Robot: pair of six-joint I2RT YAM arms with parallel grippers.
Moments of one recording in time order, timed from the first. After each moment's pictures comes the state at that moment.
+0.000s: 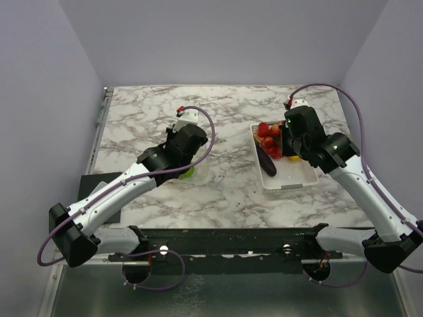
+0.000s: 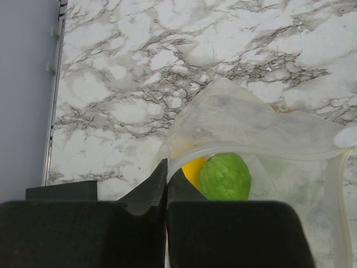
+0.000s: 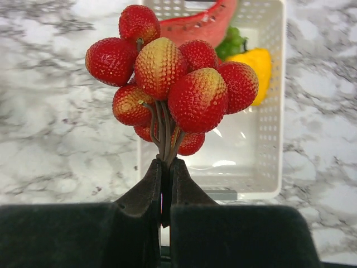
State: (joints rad) left arm -0.82 1.23 1.18 -0.65 -0.81 -0.24; right arm 0.59 1.20 1.36 -0.98 0.41 0.30
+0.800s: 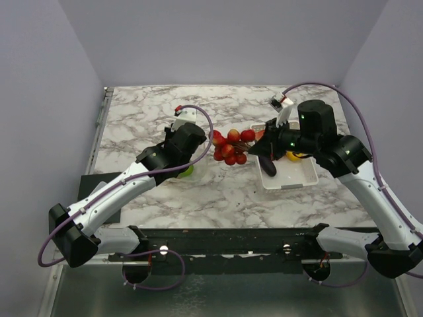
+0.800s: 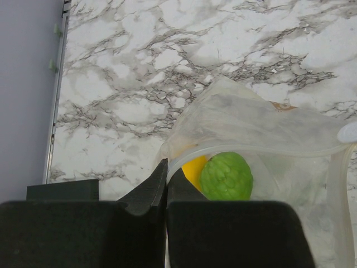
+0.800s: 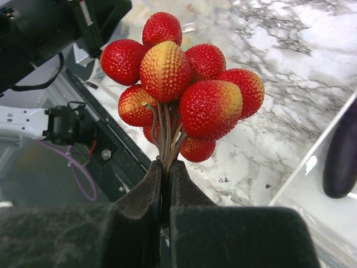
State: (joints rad) left arm -0.80 1.23 1.18 -0.65 -0.81 -0.25; right arm 0.59 1.13 1.42 -0.81 -0.35 0.26
